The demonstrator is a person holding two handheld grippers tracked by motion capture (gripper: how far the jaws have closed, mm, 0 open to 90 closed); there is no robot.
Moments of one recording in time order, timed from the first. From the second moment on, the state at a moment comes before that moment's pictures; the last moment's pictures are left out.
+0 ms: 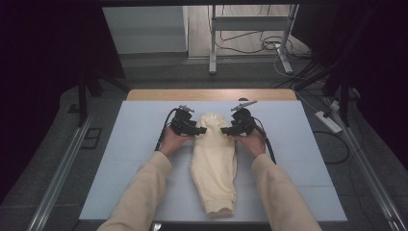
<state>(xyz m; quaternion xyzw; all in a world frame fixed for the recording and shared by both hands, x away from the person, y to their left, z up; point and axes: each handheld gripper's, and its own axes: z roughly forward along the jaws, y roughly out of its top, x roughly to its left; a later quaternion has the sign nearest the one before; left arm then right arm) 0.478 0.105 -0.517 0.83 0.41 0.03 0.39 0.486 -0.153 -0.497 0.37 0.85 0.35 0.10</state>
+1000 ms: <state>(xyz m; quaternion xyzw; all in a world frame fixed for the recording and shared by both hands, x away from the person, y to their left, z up) 0.474 0.099 -0.532 0.84 0.39 -0.01 0.37 0.489 -0.148 -0.515 0.35 0.87 0.33 0.05</state>
